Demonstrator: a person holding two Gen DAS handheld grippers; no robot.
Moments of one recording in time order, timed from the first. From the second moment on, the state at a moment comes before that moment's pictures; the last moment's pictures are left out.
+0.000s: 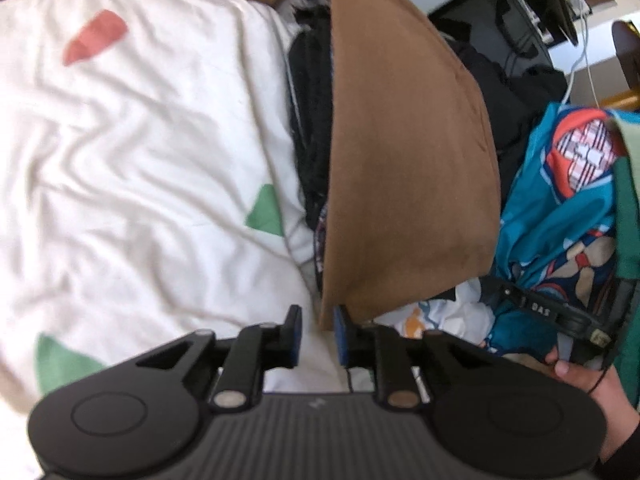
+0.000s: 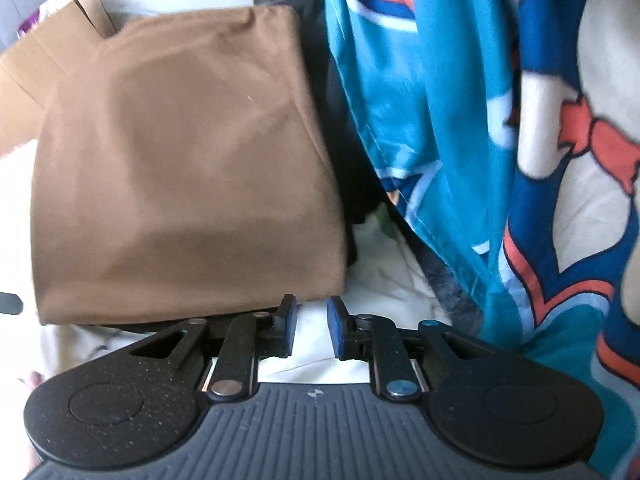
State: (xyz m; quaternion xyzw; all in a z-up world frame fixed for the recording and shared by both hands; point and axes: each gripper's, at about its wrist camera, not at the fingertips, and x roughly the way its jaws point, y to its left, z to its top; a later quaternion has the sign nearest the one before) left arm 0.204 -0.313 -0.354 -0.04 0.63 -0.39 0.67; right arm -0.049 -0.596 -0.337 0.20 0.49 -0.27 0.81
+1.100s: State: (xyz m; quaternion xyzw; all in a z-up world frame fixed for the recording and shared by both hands) left arm 0.234 -0.199 -0.082 -0.02 0.57 -0.22 0.79; right arm -0.059 -0.575 -0.192 0.35 0.42 -0.23 0.81
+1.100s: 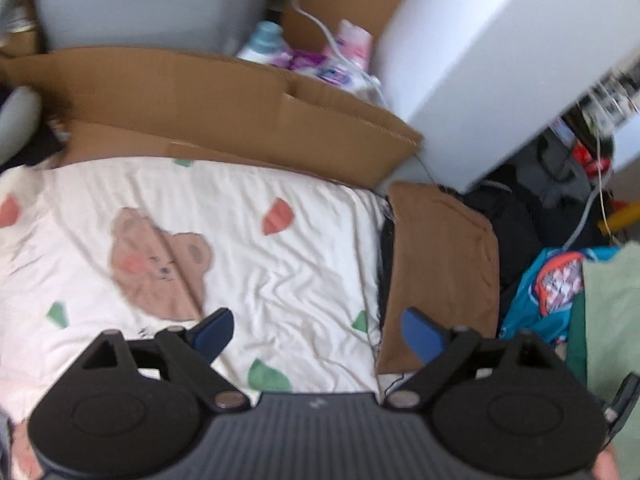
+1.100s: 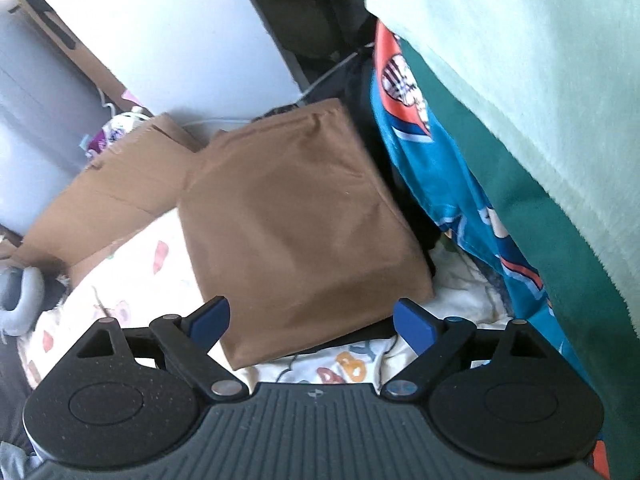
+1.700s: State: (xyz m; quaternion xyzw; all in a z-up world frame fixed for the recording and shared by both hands) left arm 0.196 -0.083 0.013 -0.03 0.53 -0.15 0.84; right arm -0.023 -0.547 -0.101 0.32 0.41 -0.17 0.84
